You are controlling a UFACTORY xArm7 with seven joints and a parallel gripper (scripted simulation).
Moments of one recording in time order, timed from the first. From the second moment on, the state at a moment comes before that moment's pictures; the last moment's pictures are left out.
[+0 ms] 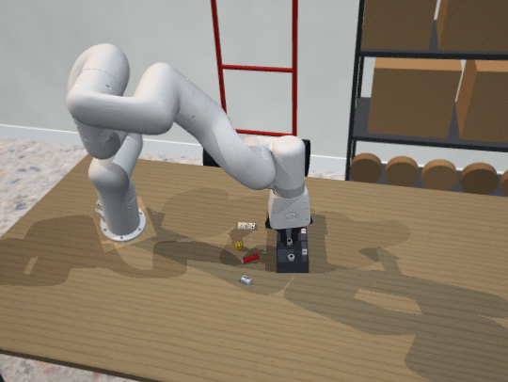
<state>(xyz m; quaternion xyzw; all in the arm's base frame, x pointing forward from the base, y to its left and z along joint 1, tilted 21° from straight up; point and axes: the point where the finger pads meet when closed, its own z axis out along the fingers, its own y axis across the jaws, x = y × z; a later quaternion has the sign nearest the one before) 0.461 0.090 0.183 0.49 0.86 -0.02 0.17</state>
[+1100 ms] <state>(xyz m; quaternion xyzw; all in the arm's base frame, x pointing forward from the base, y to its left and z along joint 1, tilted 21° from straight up) 0.466 0.086 0.165 0.55 0.82 -0.02 0.18</state>
